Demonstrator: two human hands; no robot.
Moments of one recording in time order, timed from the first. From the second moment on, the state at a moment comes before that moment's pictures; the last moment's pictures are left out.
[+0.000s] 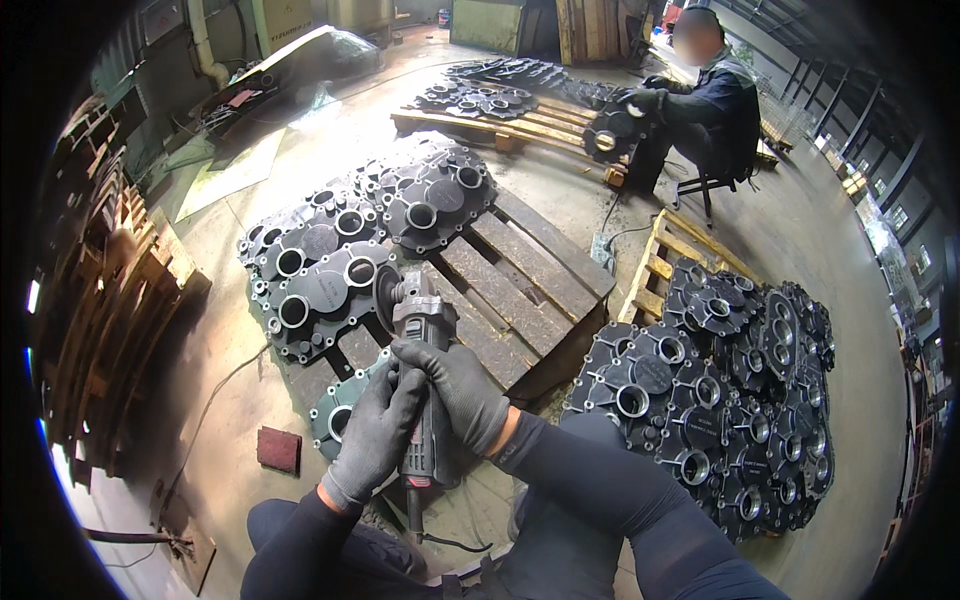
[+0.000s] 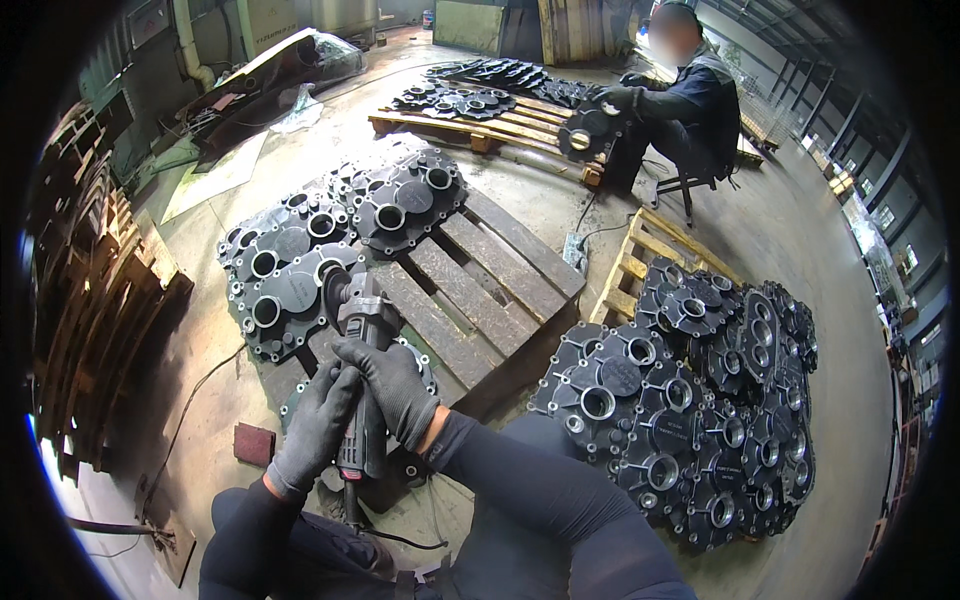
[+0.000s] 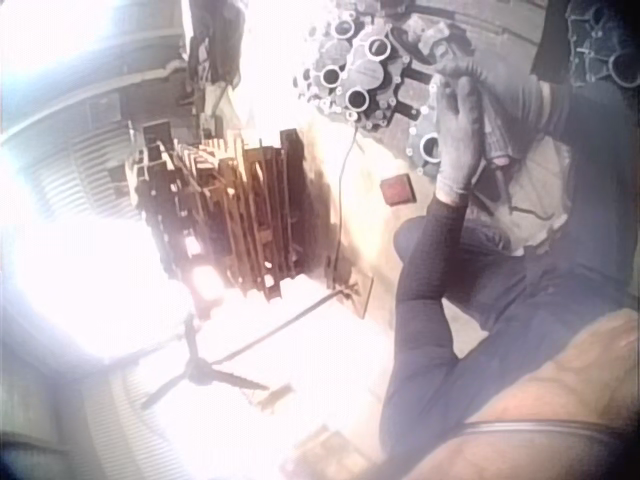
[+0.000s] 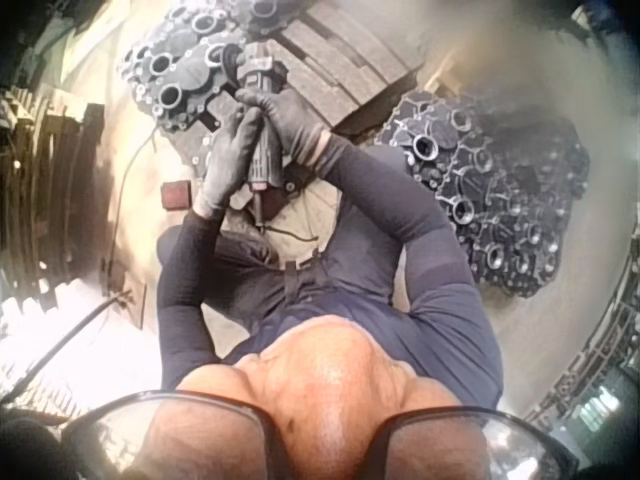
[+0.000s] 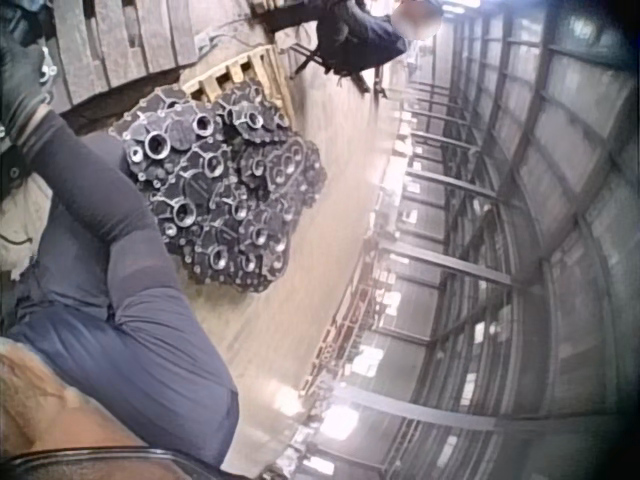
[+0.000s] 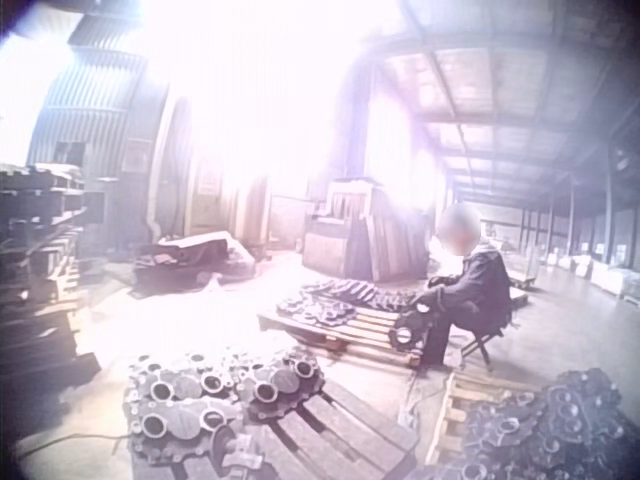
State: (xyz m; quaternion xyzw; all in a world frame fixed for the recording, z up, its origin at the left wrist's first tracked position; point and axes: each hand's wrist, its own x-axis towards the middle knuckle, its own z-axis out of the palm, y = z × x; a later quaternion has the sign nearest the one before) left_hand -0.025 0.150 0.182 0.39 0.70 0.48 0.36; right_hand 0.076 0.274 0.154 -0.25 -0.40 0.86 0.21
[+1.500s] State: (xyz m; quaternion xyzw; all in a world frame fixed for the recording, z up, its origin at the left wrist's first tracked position) left_hand 0.060 0.194 0.135 0.27 0.63 0.54 0.49; right_hand 0.102 0.347 0.106 -0.34 -0.47 0.76 0.28
